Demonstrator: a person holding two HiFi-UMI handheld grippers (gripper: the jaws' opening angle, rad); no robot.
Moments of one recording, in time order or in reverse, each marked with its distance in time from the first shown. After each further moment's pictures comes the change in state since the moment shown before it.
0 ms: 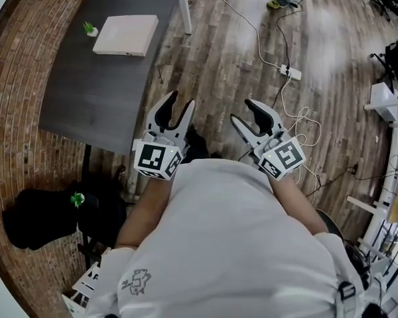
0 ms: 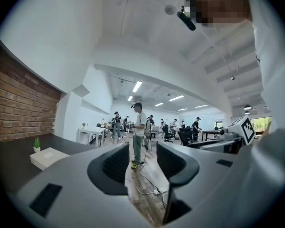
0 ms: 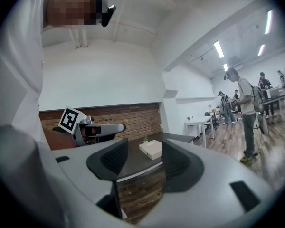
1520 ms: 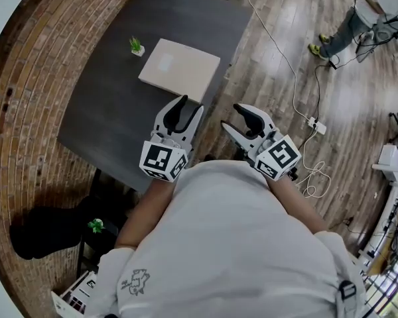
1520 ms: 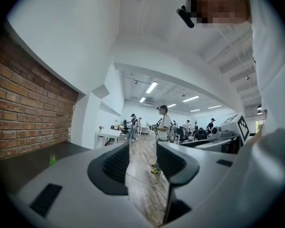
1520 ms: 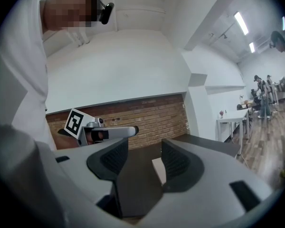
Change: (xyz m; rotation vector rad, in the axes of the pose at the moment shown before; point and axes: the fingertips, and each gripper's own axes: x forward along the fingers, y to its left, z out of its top) left arm 0.080 0.313 0.052 -0.023 -0.015 0.116; right arm 0.369 0.000 0.037 0.000 0.051 0.305
